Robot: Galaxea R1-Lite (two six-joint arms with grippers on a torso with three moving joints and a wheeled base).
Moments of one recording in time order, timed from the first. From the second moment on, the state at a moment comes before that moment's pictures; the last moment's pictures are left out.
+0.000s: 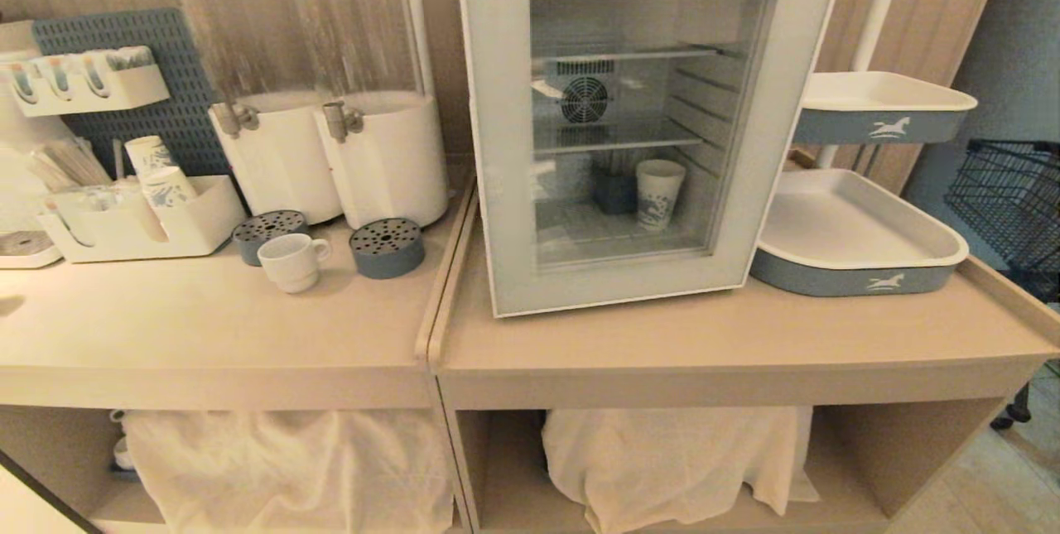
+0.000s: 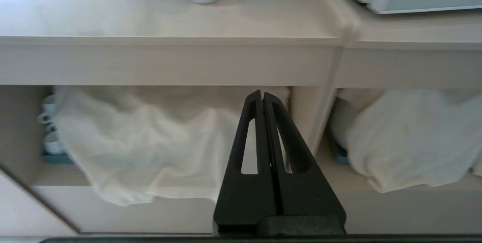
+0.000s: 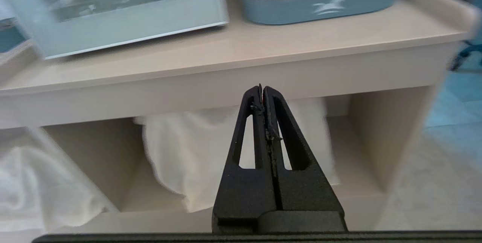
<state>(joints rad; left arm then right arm) 0.00 0.00 0.00 -0.01 0.00 -0.02 0.00 0.00 -0.02 0.00 -0.01 0.08</state>
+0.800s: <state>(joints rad) 0.00 0.00 0.00 -0.01 0.00 -0.02 0.00 0.00 -0.02 0.00 -0.01 0.08</state>
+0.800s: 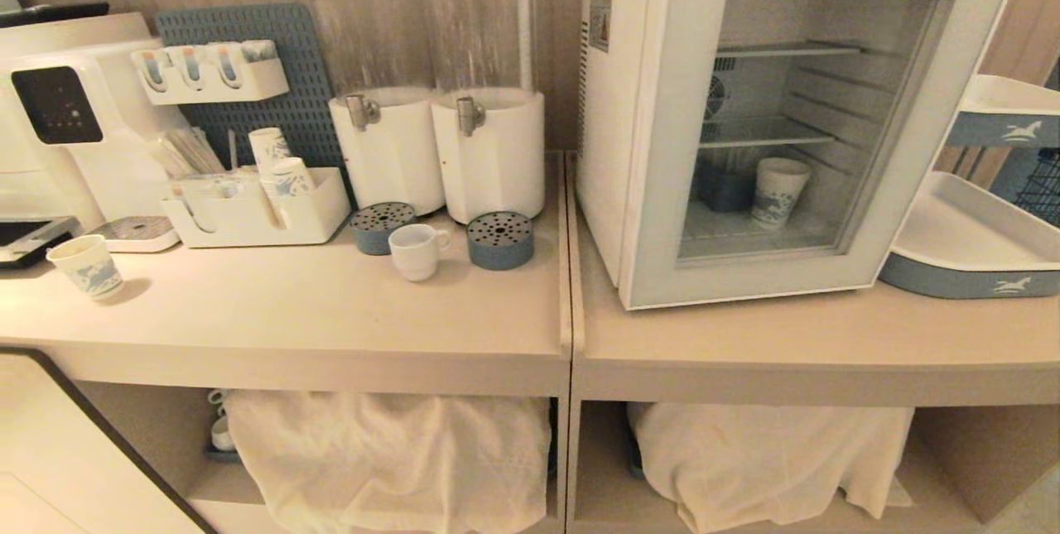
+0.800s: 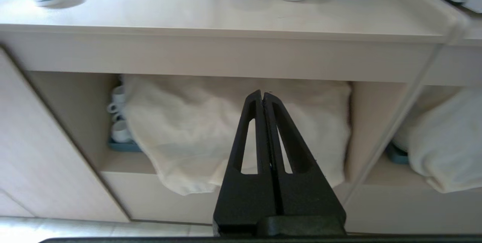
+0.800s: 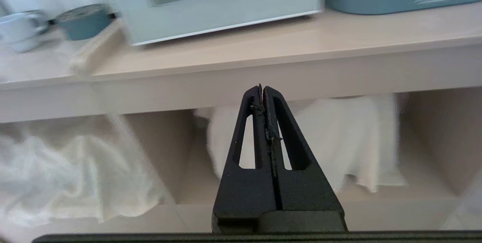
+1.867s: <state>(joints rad) 0.00 0.00 0.00 -0.01 0.00 -0.02 0.00 0.00 -0.02 0.00 -0.01 0.08</state>
